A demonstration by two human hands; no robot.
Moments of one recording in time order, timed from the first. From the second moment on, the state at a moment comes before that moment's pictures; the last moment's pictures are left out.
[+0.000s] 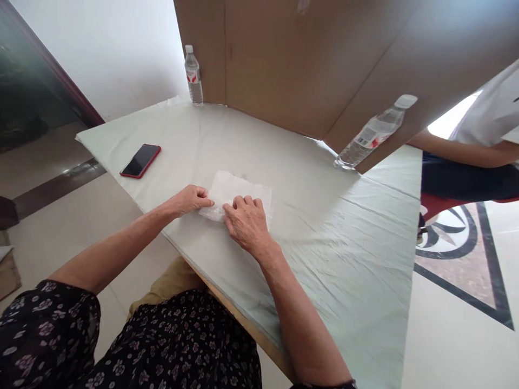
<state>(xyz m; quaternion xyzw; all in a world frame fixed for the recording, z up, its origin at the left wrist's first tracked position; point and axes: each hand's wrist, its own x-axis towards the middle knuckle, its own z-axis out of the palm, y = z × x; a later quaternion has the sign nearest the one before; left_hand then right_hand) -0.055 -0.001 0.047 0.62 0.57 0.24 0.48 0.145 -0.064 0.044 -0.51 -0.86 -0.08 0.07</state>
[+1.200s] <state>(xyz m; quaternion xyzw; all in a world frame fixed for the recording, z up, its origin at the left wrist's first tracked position) -0.004 -0.031 0.039 0.85 0.44 0.21 0.21 0.230 -0.100 0.041 -0.76 -0.53 0.31 0.21</state>
